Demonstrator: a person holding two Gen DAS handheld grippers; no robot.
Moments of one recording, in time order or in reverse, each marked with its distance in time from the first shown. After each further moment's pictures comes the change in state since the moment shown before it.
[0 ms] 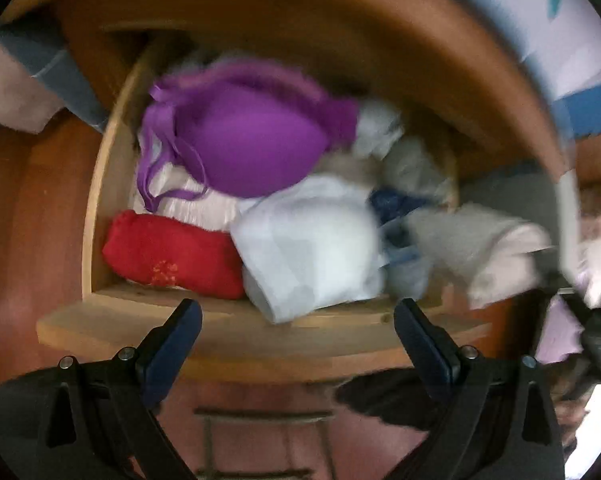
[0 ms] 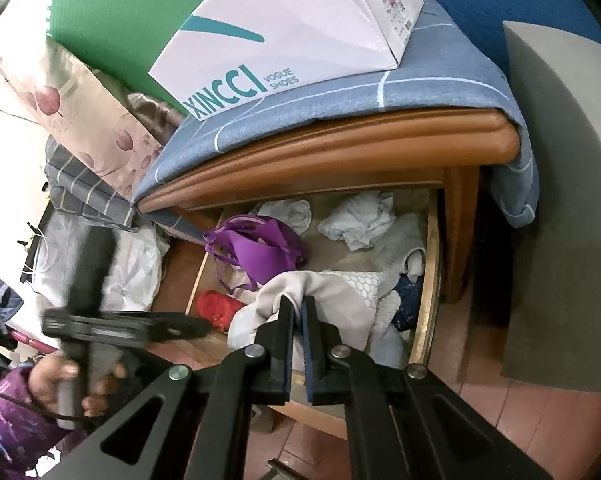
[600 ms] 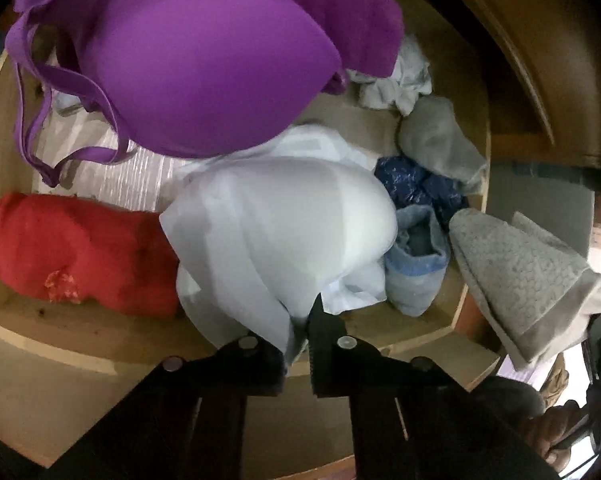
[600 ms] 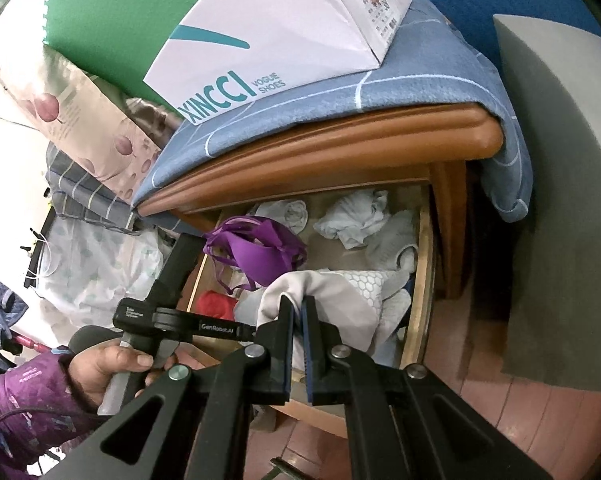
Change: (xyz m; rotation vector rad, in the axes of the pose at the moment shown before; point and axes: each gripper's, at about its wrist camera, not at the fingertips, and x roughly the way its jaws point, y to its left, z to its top) left arm 0.074 0.003 0.011 -0.098 0.166 -0.141; right arm -0.004 -0.008 -0.001 0.016 0.001 0.009
